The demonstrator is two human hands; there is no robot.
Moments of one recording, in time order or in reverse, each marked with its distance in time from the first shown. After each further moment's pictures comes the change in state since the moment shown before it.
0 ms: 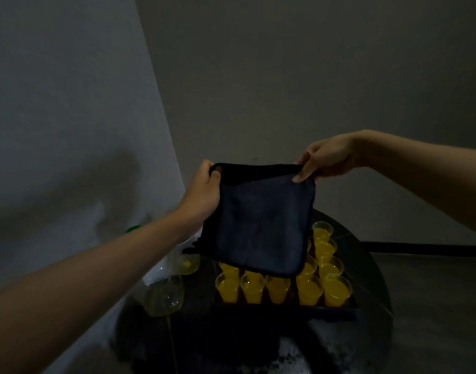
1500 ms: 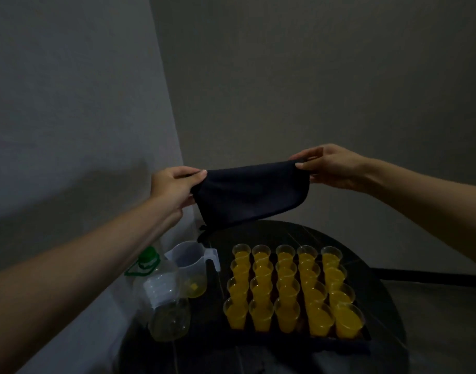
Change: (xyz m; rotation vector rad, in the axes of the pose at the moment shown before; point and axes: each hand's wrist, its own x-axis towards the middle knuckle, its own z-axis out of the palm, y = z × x) left_hand 0.029 0.030 -0.069 -0.308 0.248 -0.222; right_hand -0.004 -0.019 0.000 0.441 0.364 -0.300
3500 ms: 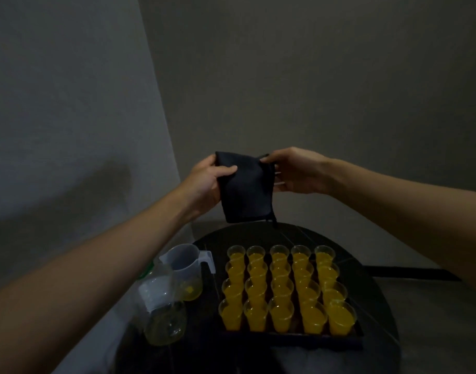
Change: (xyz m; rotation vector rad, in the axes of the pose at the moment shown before) left_hand -0.015 0.020 0.056 -0.284 -0.484 -0.048; right_hand -0.003 -0.018 0.047 0.190 -0.142 0.068
